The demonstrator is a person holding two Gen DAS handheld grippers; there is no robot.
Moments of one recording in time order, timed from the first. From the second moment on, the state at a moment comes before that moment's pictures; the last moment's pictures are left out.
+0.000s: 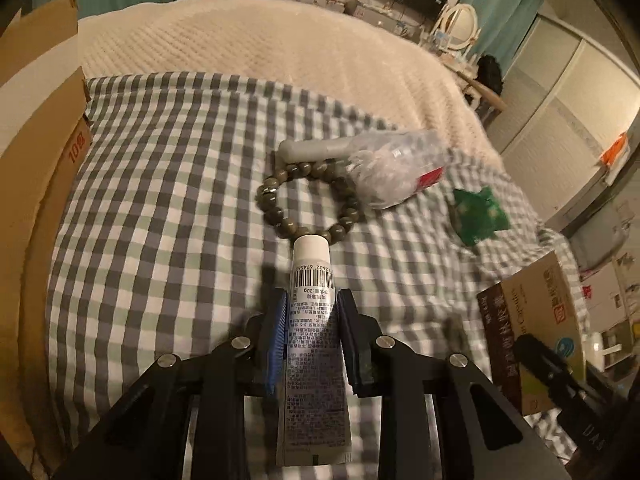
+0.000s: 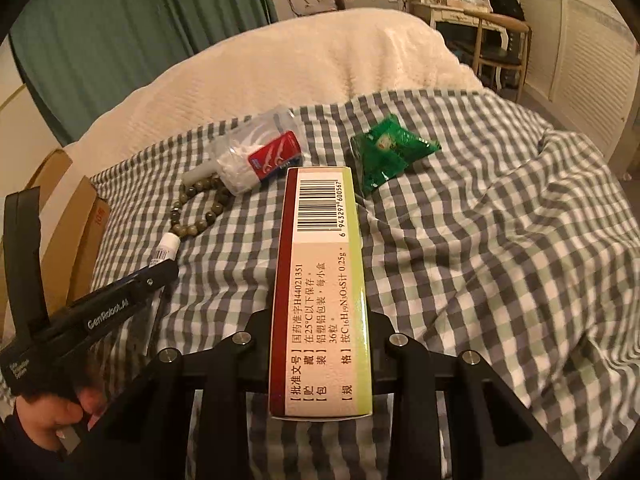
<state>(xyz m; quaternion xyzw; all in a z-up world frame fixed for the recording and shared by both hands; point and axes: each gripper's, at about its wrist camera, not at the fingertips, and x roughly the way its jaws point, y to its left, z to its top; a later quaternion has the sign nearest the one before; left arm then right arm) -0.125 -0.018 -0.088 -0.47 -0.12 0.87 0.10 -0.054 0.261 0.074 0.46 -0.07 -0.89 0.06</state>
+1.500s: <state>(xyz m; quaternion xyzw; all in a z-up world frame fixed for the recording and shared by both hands) -0.137 -0.282 0.051 -0.41 -0.07 0.91 -0.05 -0.012 -0.029 0.210 0.39 -0.03 -0.87 0.31</state>
